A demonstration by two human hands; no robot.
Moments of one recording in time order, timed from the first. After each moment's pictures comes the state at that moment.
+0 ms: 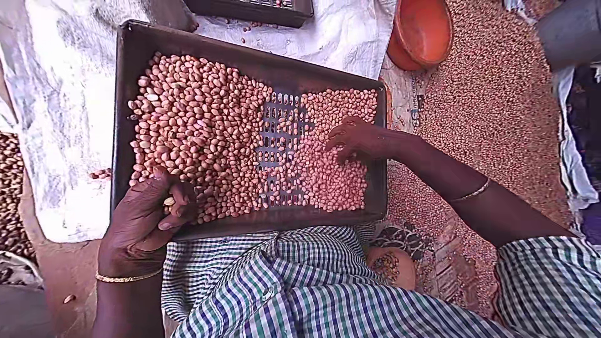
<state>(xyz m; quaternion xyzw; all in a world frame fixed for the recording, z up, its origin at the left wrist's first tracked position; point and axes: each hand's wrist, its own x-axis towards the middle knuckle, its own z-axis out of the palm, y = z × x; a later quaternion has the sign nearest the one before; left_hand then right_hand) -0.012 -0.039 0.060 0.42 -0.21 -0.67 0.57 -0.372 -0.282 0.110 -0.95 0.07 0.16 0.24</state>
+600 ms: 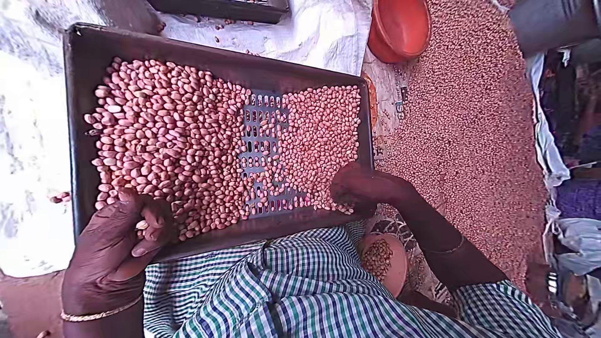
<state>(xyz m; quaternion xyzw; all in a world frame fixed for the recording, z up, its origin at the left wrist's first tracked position) 0.000 -0.035 0.034 0.32 -0.25 -0.70 0.59 -0.385 -0.191 0.123 -0.89 0.24 0.21 0.34</state>
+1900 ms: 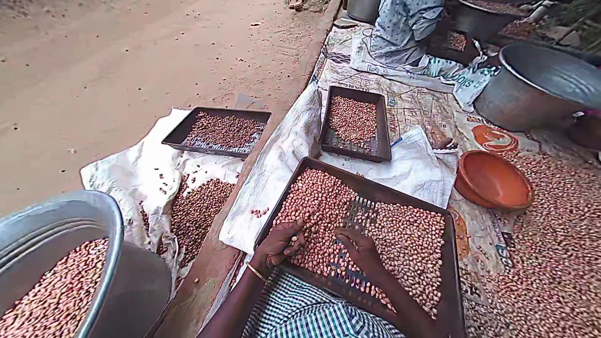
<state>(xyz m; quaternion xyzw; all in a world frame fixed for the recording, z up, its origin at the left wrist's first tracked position) -0.024 -0.049 0.081 0.42 -0.18 -0.67 0.59 -0.240 -0.161 0.050 -0.85 0.26 -0.32 0.35</state>
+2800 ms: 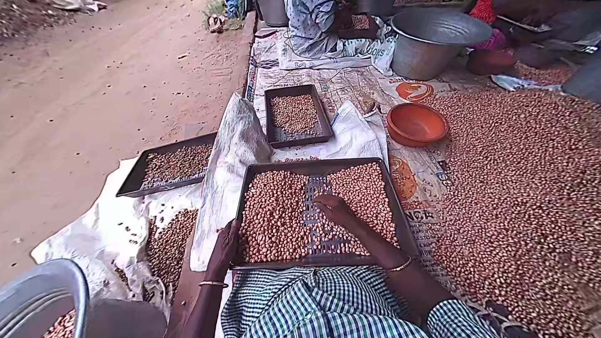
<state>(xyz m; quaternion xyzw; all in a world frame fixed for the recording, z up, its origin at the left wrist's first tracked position) -0.009 -0.019 0.075 0.77 -0.38 -0.31 0.40 -0.283 -0.186 0.055 -0.86 0.27 -0.33 0.28</state>
